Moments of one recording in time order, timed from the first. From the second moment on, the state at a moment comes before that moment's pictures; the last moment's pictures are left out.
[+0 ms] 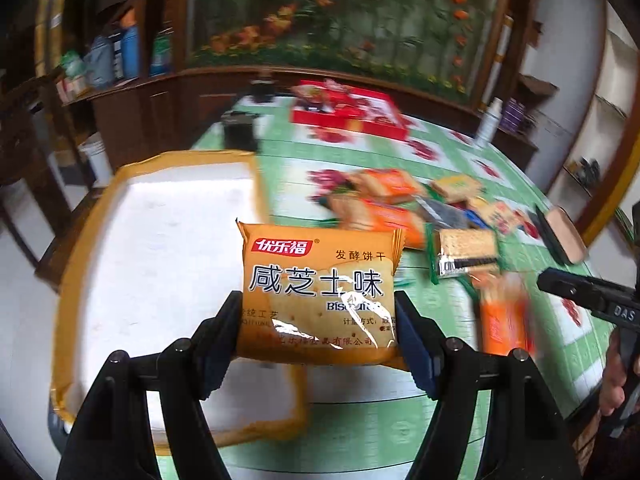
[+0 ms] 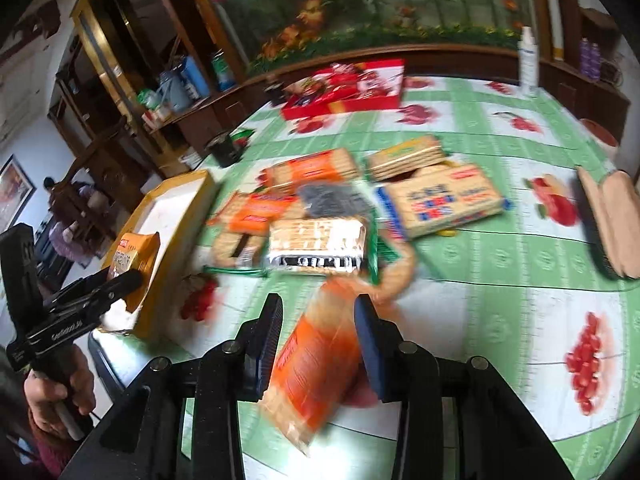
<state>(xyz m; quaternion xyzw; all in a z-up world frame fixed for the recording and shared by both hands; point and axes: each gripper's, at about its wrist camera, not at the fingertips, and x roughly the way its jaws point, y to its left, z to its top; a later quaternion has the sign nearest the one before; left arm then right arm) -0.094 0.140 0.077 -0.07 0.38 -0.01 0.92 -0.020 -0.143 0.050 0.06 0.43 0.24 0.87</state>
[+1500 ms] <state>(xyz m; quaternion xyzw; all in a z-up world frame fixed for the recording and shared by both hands) -0.101 0.216 0.054 -0.08 0.40 0.07 0.91 0.009 -0.016 0.051 -0.01 0.45 0.42 0.79</state>
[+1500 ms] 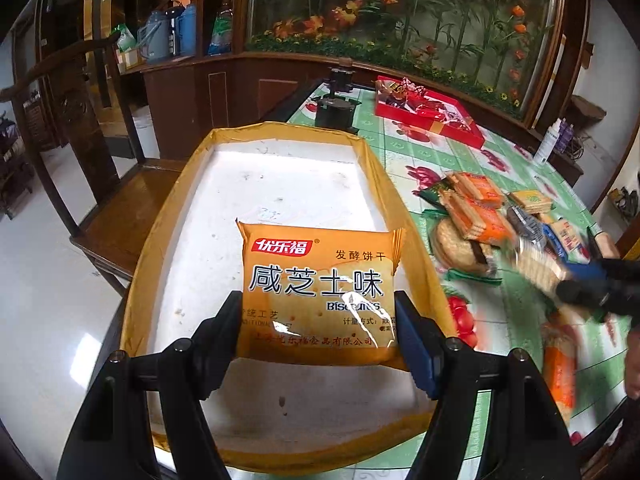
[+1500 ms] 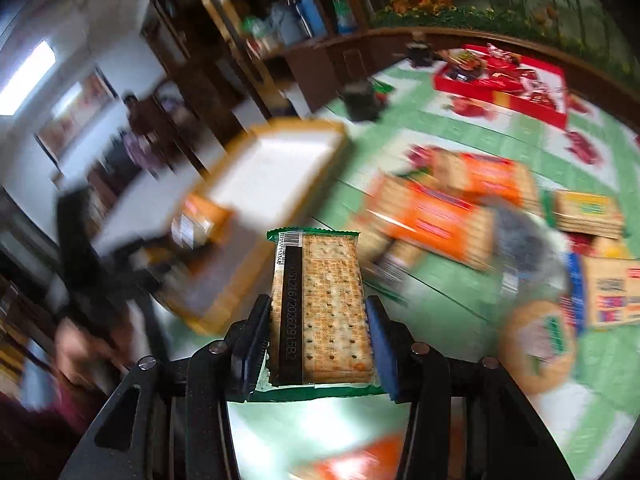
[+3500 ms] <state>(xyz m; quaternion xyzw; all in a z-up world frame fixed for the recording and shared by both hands) -0.129 0.140 0.080 0.07 0.34 0.13 0.93 -0.035 -0.036 0.062 0.06 0.39 0.35 0.85</state>
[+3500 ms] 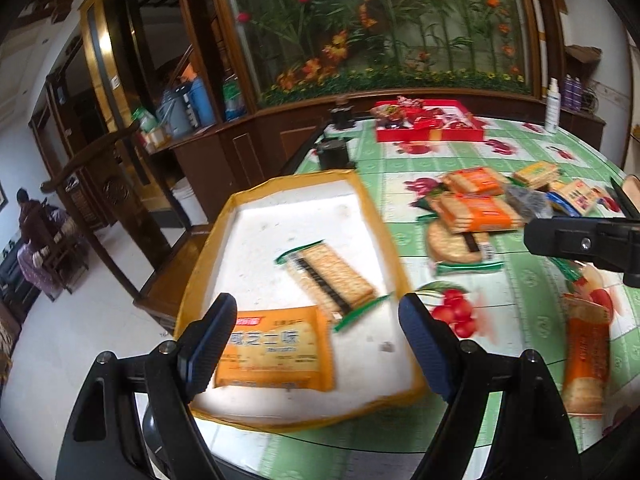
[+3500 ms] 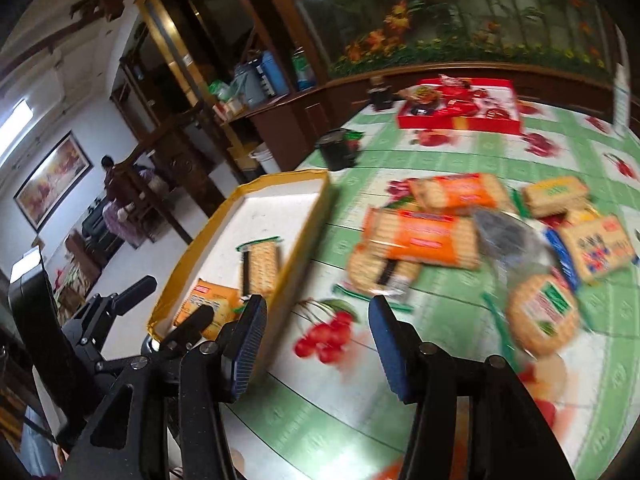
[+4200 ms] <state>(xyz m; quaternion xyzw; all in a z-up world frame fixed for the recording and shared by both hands) -0.135 0.009 0.055 0.07 0.40 -0.15 0.90 -0.038 -0.200 0.027 0.17 0.40 0.21 0.88</state>
